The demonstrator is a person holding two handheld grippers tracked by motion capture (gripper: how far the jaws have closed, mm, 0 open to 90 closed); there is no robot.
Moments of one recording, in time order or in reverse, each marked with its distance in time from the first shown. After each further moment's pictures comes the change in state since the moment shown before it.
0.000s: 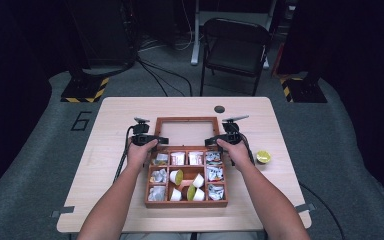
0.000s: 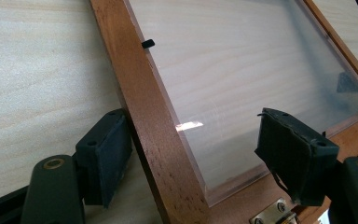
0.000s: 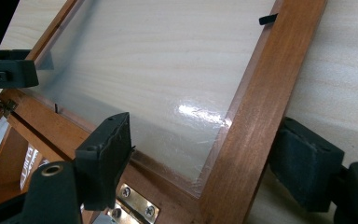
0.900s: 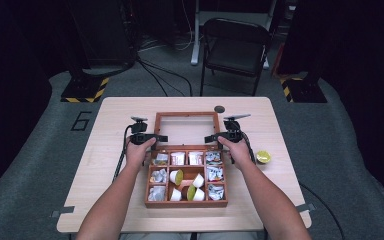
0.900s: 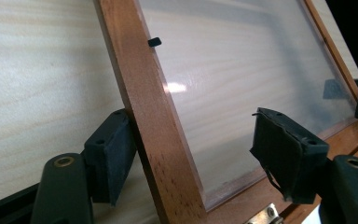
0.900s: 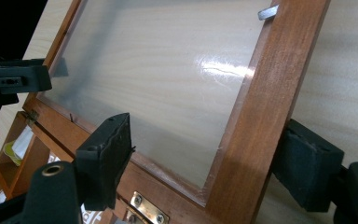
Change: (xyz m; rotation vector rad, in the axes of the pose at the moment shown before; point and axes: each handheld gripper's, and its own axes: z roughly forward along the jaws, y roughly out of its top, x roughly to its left) left arm 0.001 0.003 -0.007 -0.055 -0.046 -0.022; right arm 0.000 0.005 -0.005 -0.025 0.052 0.026
